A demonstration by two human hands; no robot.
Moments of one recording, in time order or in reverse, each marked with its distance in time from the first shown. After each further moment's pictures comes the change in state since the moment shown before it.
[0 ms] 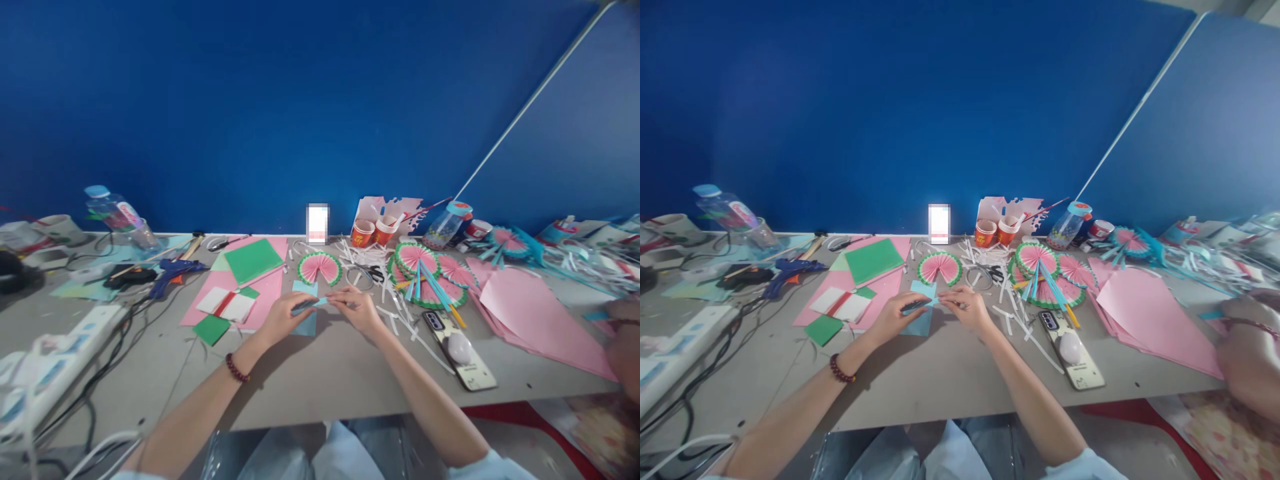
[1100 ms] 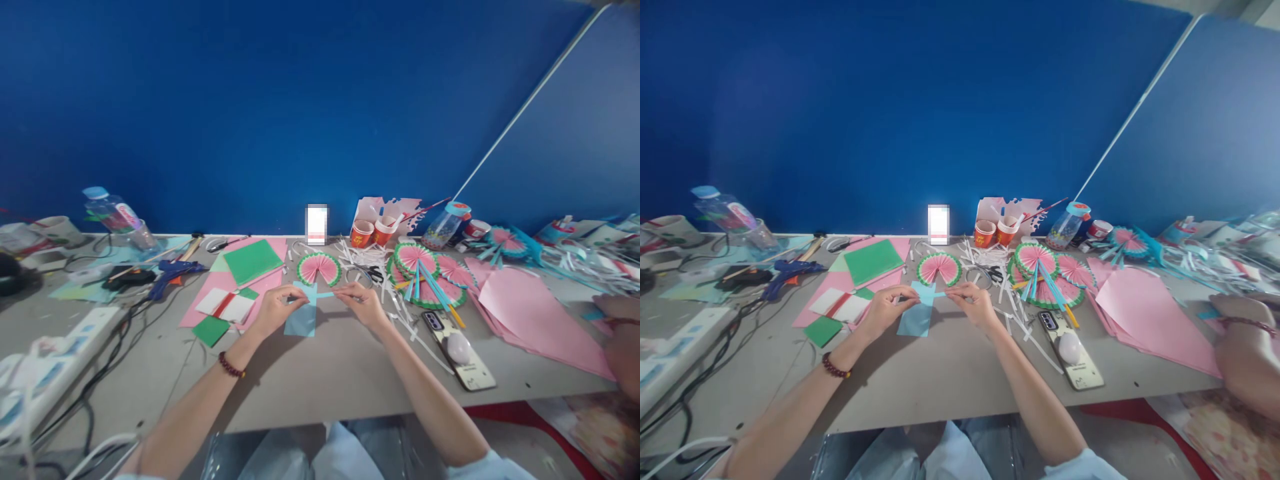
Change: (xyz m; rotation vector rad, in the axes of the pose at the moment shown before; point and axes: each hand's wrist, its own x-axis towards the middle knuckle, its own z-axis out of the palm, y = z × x) left_hand 0.008 -0.006 -0.010 -0.159 0.181 -0.062; right_hand 0.004 0.003 -0.012 0.142 0.053 0.118
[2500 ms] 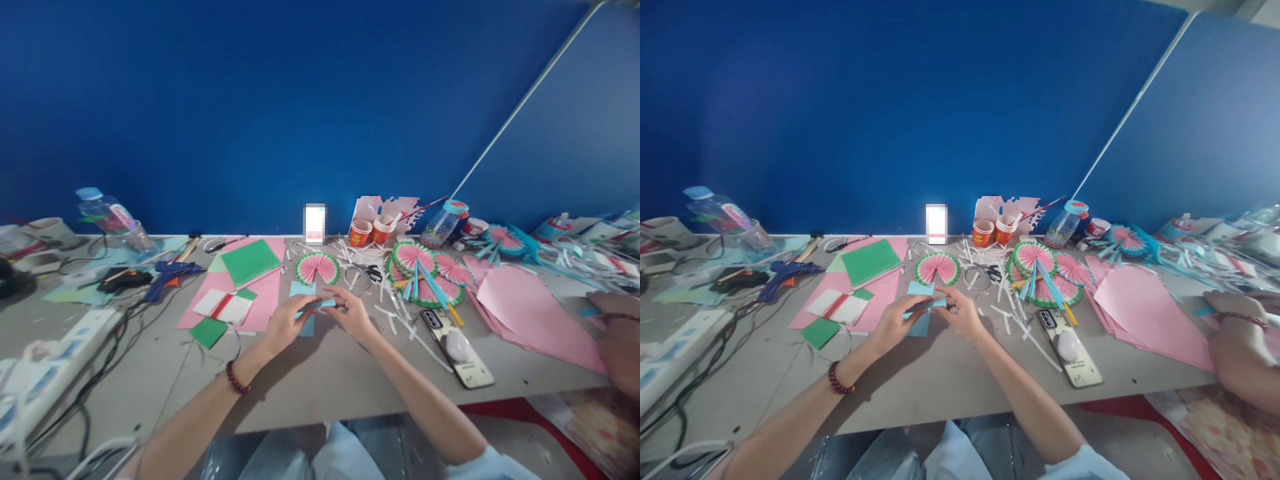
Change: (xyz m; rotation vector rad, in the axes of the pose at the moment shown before) left_hand -0.019 0.011 0.021 0.111 -0.148 0.092; right_hand -0.013 0.004 0.030 0.066 -0.065 0.115
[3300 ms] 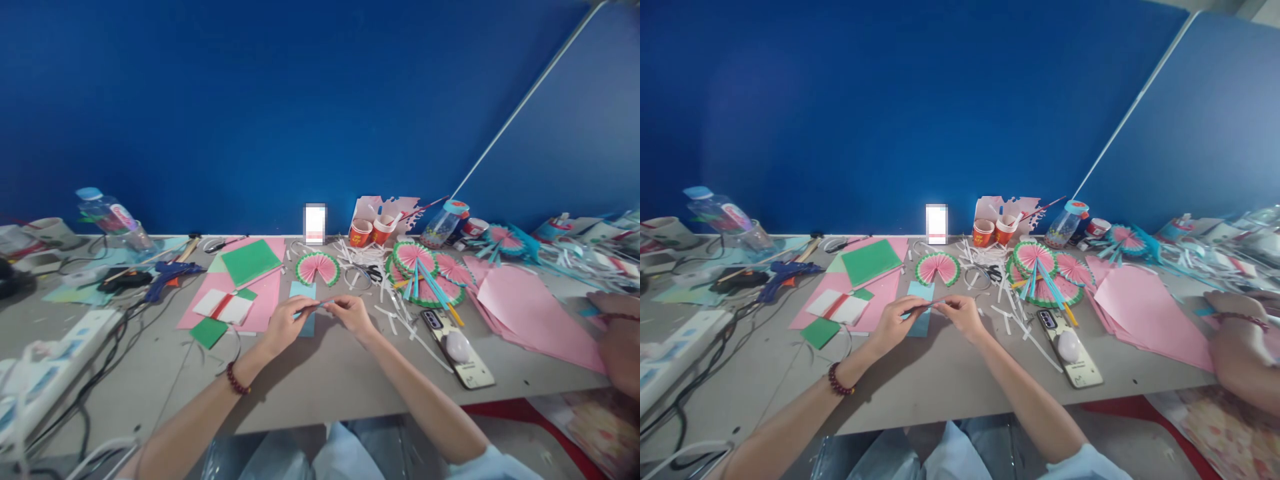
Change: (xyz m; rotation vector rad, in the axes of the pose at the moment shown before) left_hand 0.001 0.000 0.003 -0.009 0.079 -0.010; right_hand 0.004 0.004 0.004 0.137 0.090 0.195
